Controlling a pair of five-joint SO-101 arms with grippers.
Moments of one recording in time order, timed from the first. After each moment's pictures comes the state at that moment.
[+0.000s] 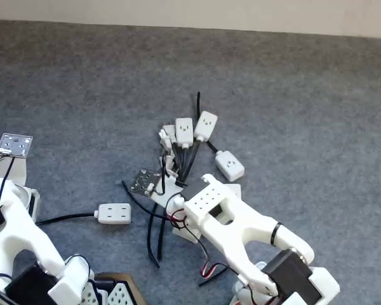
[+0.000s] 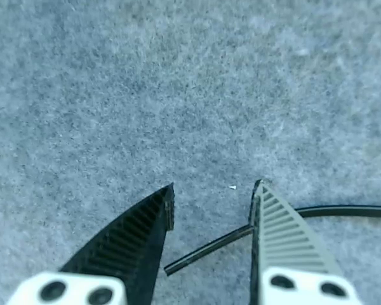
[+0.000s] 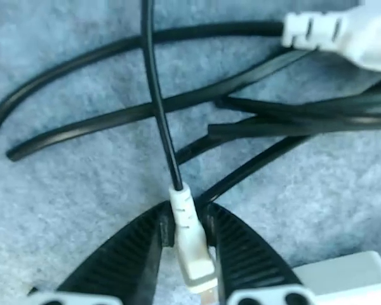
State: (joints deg) left arm -51.3 -21.1 53.1 46.0 -44.1; right arm -47.9 -9.6 47.7 56.3 29.1
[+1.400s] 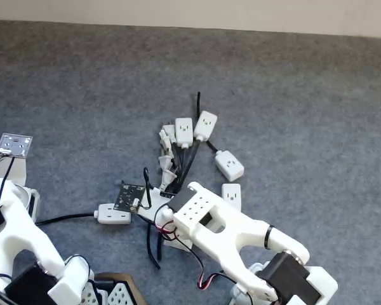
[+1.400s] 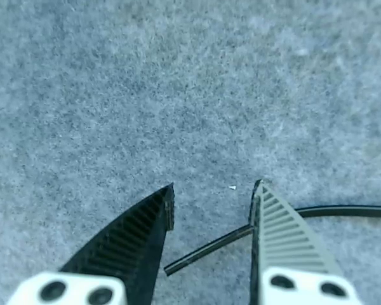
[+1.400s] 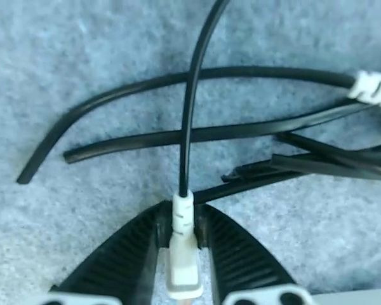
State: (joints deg) left arm -51.3 -21.1 53.1 46.0 -44.1; right arm -53.8 -10.1 47.2 56.7 31.3
